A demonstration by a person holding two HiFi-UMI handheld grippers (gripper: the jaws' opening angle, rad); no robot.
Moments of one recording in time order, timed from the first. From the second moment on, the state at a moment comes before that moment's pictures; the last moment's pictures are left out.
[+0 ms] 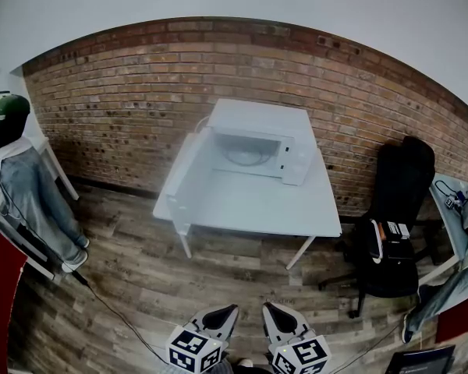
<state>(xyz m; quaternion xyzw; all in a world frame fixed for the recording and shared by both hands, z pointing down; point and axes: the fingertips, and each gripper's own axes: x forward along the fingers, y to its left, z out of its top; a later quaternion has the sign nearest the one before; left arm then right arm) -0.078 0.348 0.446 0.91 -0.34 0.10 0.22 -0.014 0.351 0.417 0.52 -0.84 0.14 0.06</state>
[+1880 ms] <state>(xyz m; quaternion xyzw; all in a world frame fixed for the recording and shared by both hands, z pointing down) -0.045 0.281 0.451 0.88 -0.41 0.09 0.21 0.067 0.295 0.433 0.53 -0.83 0.16 0.04</state>
